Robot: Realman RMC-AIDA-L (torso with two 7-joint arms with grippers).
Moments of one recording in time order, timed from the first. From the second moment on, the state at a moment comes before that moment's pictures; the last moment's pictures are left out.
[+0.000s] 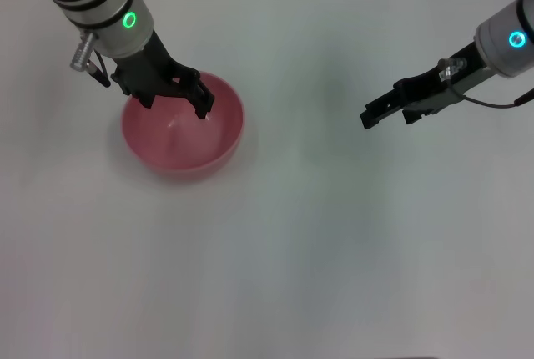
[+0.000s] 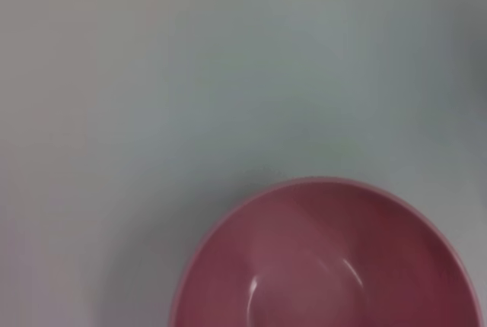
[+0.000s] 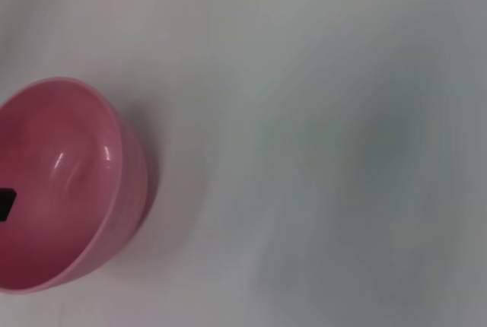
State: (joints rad) left arm -1.03 -2.04 1.33 0.84 -0.38 -1.39 0.04; right arm 0.97 2.00 -0.77 -0.55 0.41 1.37 -0.57
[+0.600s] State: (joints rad) left arm -1.00 -2.03 1.33 0.84 -0.31 -1.35 0.04; right arm 0.97 2.00 -0.77 -0.55 0.41 1.37 -0.57
